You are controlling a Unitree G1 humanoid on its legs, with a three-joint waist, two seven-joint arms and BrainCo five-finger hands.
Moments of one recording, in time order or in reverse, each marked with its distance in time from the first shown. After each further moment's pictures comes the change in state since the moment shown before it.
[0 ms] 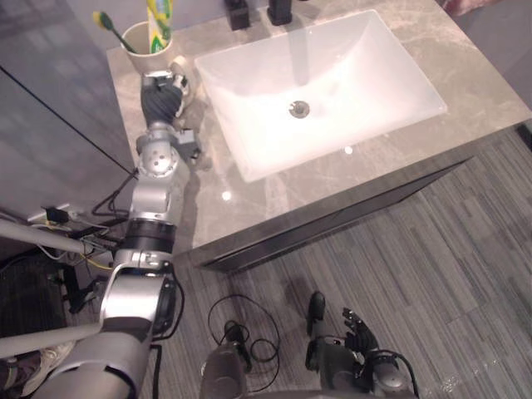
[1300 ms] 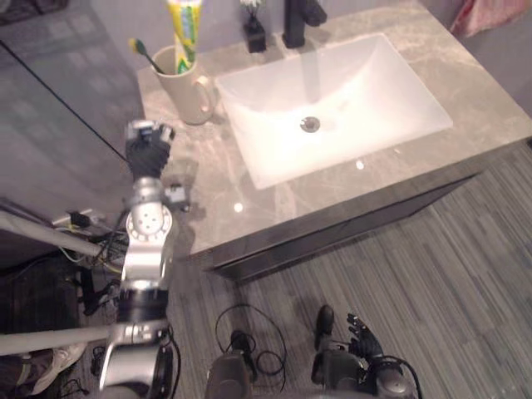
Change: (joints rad) left arm 0.573 -0.101 0.129 -0.569 0.226 -0.003 0.002; right arm 0.018 0.001 -0.021 0.030 -0.006 0.001 -0.003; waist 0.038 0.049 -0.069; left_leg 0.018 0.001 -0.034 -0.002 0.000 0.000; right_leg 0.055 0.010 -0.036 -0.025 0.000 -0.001
